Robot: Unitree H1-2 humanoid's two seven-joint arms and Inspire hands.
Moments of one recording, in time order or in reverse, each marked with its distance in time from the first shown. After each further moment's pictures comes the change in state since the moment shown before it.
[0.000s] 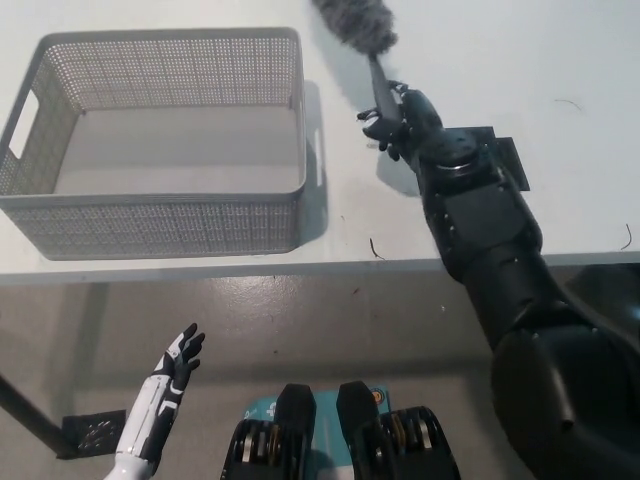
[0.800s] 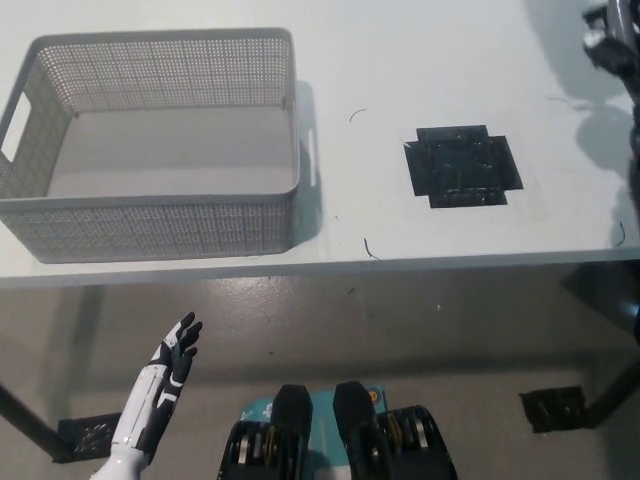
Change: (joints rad) left_arm -0.012 0.012 0.007 -0.027 0.010 -0.003 -0.002; right_arm 0.167 -0.426 0.334 -0.270 -0.020 -0.085 -0.072
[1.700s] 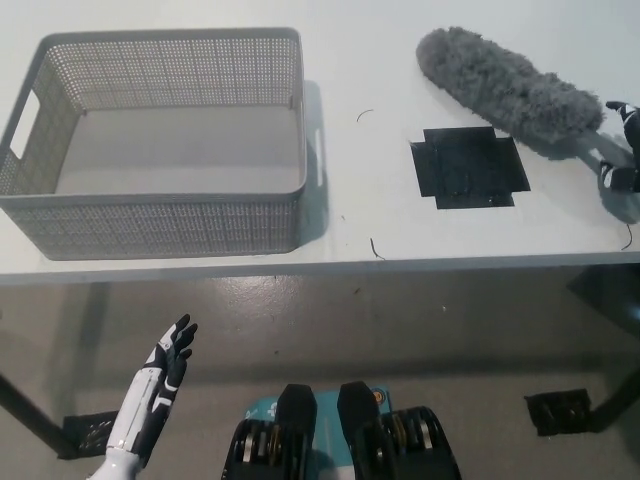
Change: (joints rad) left_arm 0.009 0.002 0.007 -0.002 0.009 -0.019 0.000; right_arm 0.110 -0.177 0.455 0.023 -0.227 -0.038 0.147
